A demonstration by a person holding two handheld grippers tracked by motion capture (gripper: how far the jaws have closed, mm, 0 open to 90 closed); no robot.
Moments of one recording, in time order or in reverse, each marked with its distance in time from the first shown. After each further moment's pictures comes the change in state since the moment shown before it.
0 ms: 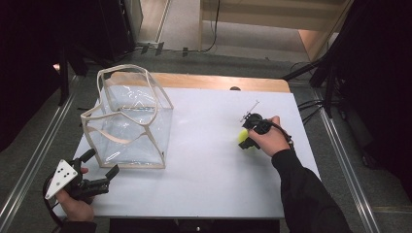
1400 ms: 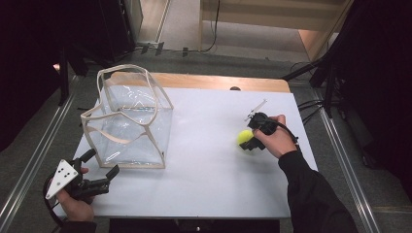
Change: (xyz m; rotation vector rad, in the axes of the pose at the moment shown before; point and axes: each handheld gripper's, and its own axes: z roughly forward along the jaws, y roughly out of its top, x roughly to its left) left arm 0.000 0.000 0.000 0.007 0.000 0.008; right arm 0.002 -0.011 -0.021 -0.100 0.047 -0.060
